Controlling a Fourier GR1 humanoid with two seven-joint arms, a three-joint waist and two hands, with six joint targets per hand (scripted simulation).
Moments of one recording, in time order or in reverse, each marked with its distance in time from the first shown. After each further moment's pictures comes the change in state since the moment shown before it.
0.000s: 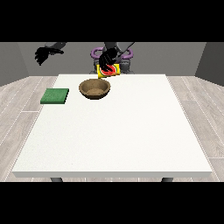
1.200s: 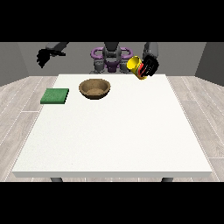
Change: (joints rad) left arm 0.304 0.207 0.632 -0.178 0.871 0.272 -0.515; right arm 0.043 0.010 -0.012 -0.117 -0.009 -0.056 0.038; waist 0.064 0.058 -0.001
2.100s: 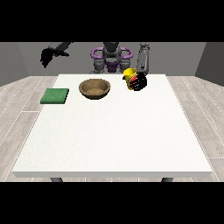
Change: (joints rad) left arm 0.306 -0.211 0.201 0.026 0.401 -0.032 -0.634; right arm 0.023 0.045 0.046 -0.187 0.013 -0.052 0.046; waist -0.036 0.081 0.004
